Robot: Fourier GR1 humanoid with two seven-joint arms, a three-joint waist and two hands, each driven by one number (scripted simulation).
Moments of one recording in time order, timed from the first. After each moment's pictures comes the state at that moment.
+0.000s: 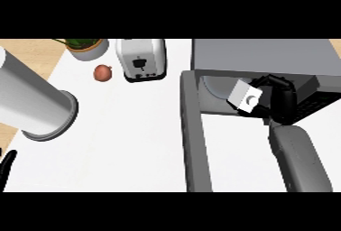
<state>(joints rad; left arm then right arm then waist) 0.49 0.06 0.19 -2.24 0.38 -0.35 -0.09 -0.47 -0.15 -0.15 -1.02 0.09 -0.22 -0.79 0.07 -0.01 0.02</state>
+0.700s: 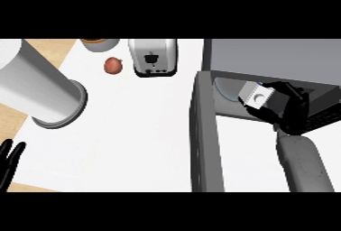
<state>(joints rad) 0.43 0.08 0.17 -2.23 0.31 -0.34 -0.08 -0.38 -0.14 -0.20 -1.09 0.21 -0.50 -0.90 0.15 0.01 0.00</state>
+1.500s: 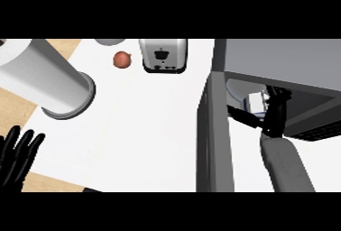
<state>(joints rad) 0.36 0.09 0.11 -2.20 0.26 -0.35 -0.06 -0.39 -0.06 -0.18 -1.01 0.26 -0.52 -0.88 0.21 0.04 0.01</state>
